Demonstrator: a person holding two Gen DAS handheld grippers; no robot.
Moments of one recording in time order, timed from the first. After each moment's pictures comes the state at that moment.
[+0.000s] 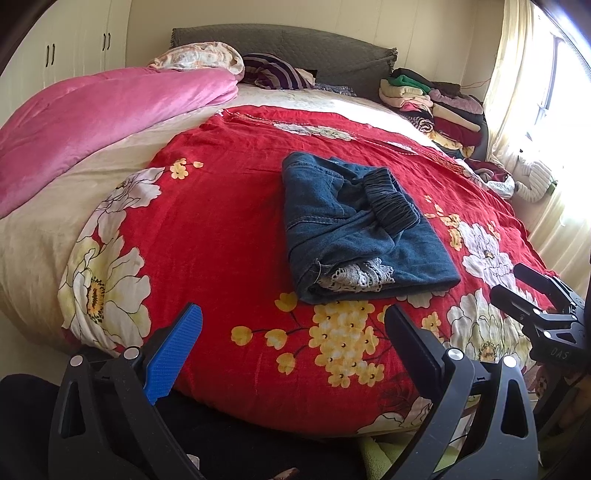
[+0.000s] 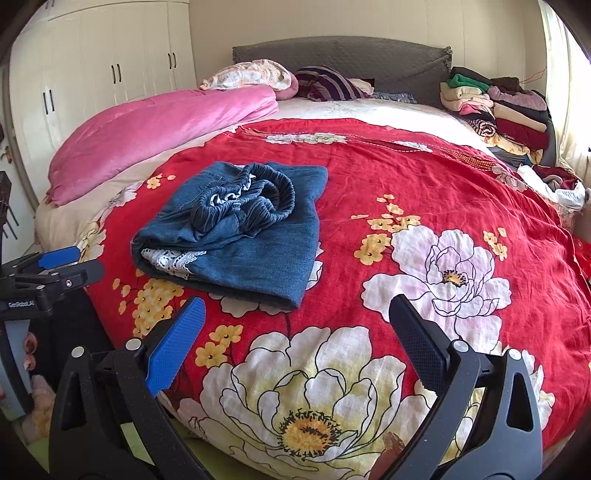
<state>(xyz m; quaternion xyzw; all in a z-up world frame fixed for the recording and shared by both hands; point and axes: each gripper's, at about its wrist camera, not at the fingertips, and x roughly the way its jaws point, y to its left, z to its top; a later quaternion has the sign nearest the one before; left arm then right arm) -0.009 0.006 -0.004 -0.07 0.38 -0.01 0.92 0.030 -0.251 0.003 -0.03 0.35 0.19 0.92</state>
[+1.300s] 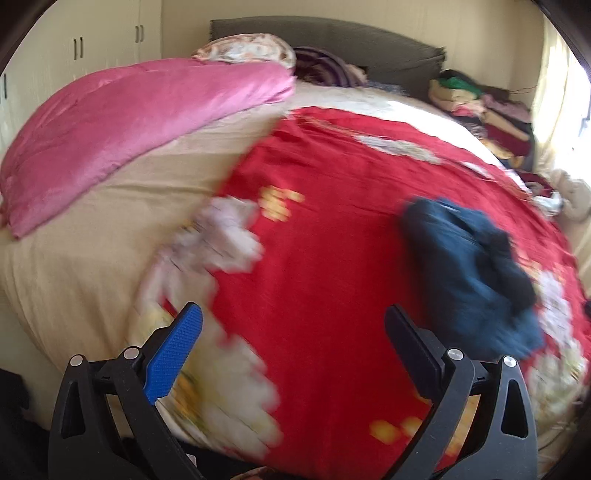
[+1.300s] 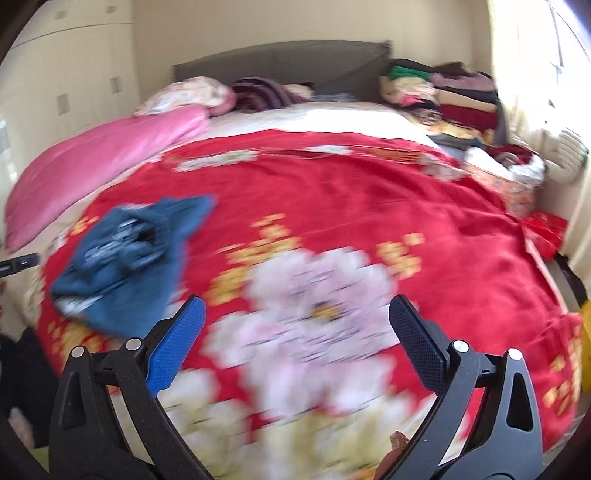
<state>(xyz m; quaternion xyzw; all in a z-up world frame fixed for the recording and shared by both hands) 0.088 0.126 0.002 -0.06 0.41 0.09 0.91 0.103 -0.372 0.010 0.01 0.34 0.06 0.94</state>
